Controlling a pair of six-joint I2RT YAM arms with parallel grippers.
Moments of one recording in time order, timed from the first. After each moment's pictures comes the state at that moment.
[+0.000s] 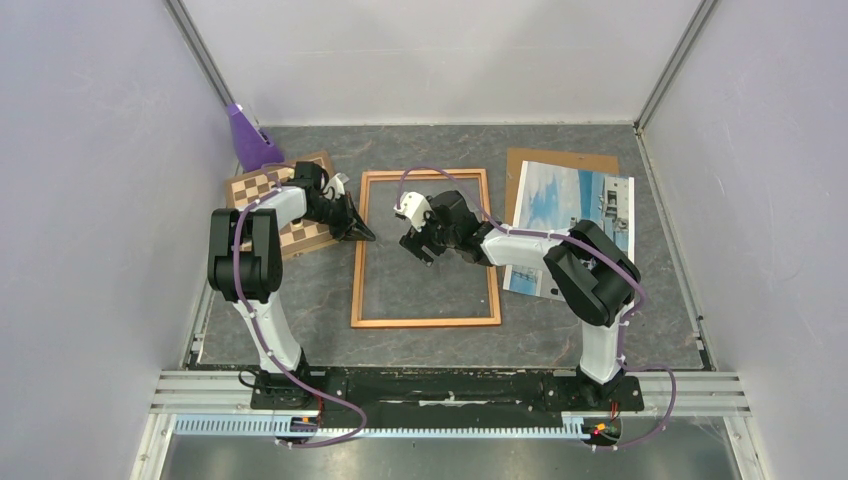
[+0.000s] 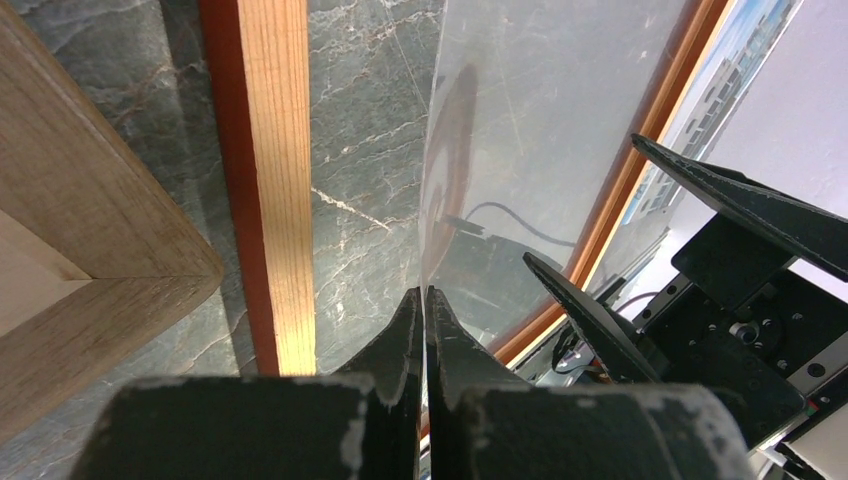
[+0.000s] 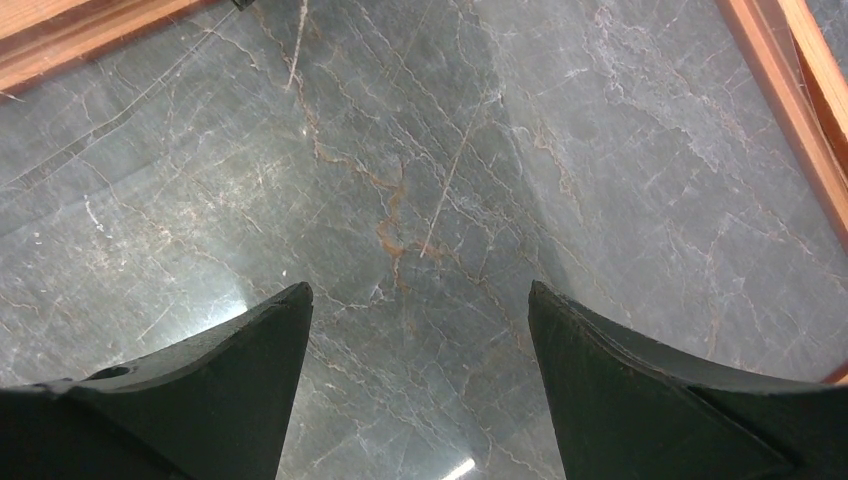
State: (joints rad) left arm -0.03 1.92 1.22 -0.54 0.71 -0.37; right arm 0.76 1.92 1.14 0.14 -0.12 -0.33
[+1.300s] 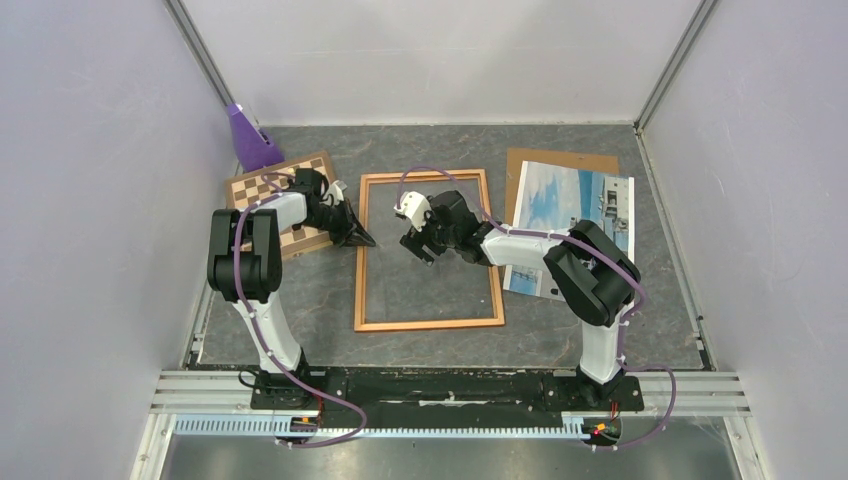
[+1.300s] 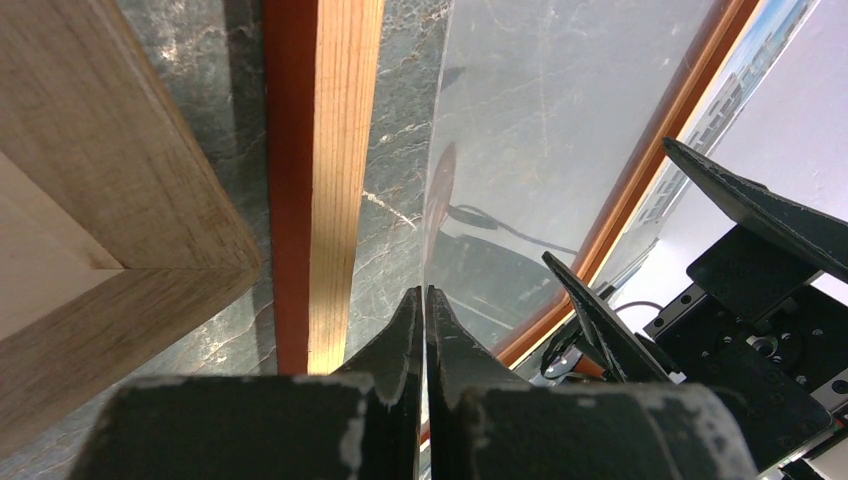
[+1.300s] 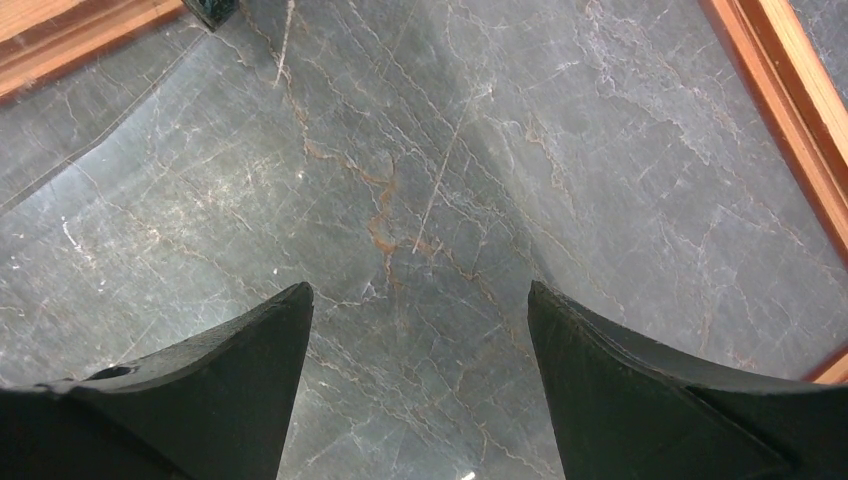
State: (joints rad) left arm -0.02 1.92 1.16 -0.50 0.70 -0.43; right arm 0.76 1.92 1.14 0.14 -0.10 -0.33
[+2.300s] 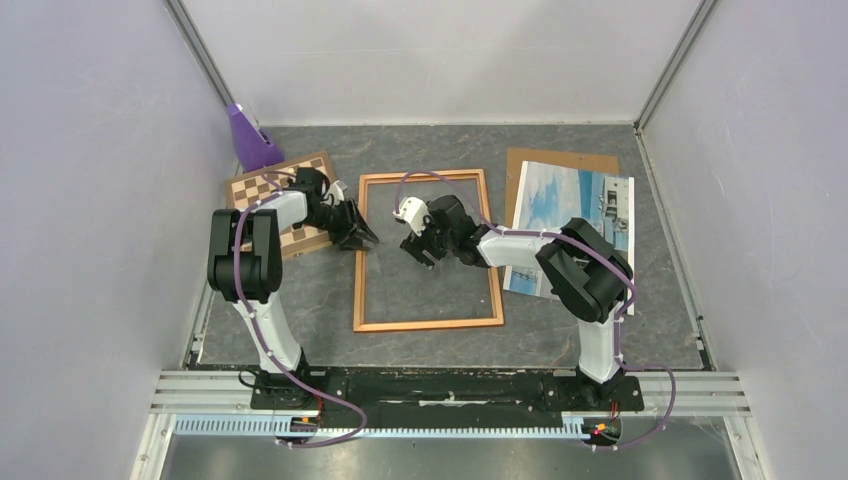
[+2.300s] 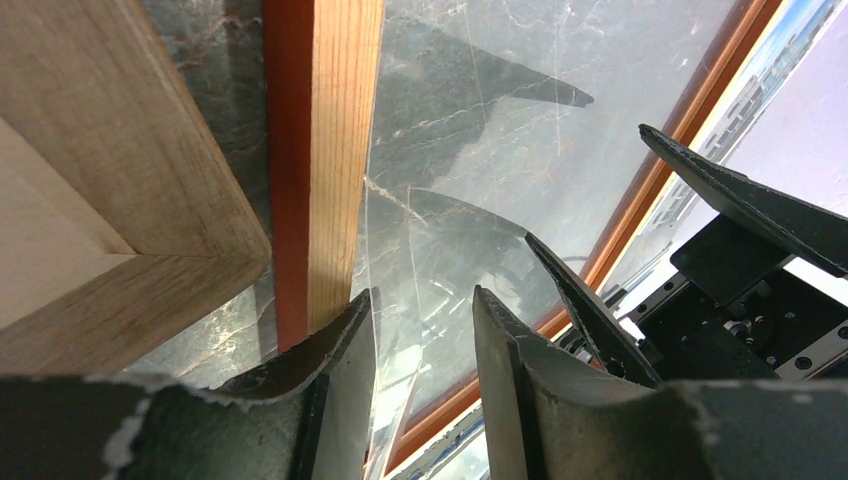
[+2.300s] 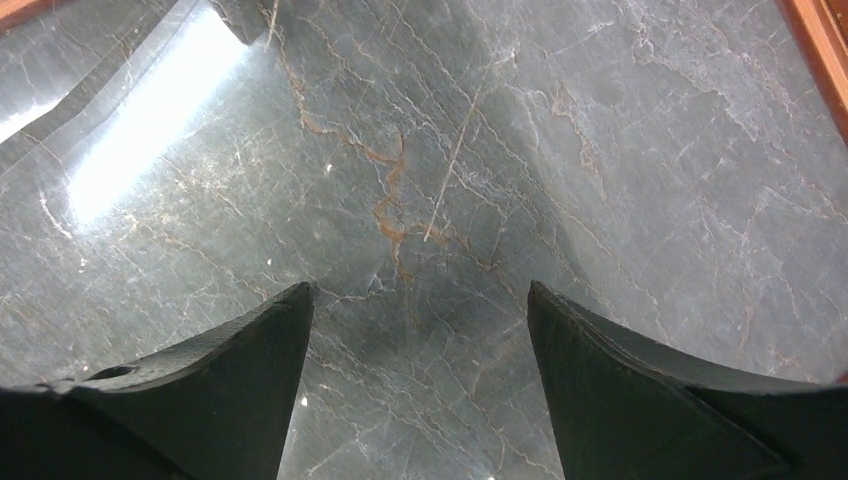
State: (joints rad) left arm -0.02 1.92 1.17 -0.53 0.67 -0.41; right arm 0.76 1.96 1.14 0.13 -0.09 -0.33
